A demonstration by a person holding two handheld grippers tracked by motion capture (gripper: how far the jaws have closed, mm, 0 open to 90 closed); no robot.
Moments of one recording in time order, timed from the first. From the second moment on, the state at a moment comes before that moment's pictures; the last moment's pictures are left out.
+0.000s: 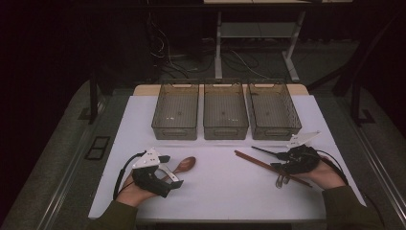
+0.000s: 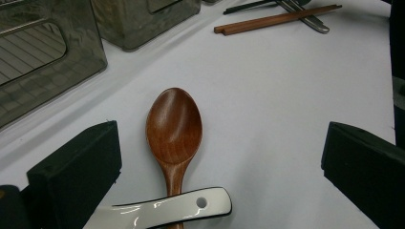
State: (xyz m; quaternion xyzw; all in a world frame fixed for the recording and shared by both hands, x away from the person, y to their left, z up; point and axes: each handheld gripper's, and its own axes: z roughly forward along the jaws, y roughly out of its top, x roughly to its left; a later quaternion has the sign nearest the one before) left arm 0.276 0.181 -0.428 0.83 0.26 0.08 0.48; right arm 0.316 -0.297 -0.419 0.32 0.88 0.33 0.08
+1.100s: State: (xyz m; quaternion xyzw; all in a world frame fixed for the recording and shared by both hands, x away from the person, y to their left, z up) left arm 0.276 0.180 -0.430 0.83 0.26 0.08 0.48; right arm 0.319 -0.293 -0.431 0.30 0.90 0.30 0.06
